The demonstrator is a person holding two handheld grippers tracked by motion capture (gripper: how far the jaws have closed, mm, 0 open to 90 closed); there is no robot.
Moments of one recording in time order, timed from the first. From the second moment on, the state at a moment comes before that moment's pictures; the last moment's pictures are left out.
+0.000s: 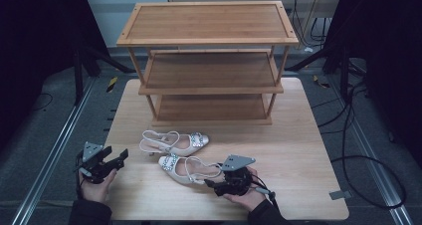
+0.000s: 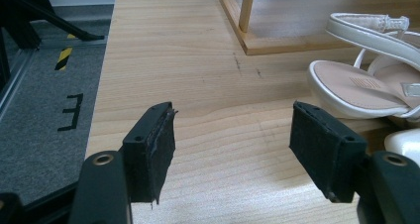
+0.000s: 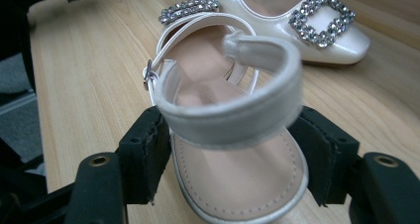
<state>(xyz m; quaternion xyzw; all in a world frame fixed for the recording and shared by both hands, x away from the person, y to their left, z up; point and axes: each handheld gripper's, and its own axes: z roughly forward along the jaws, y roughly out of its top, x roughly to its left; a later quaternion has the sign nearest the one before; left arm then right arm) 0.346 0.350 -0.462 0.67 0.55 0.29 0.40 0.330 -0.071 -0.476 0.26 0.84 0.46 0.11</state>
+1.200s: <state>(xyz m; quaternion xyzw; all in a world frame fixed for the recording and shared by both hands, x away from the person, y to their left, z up) 0.347 0.349 -0.463 0.68 0.55 0.29 0.40 0.337 -0.041 -0.488 0.21 0.87 0.42 0.11</state>
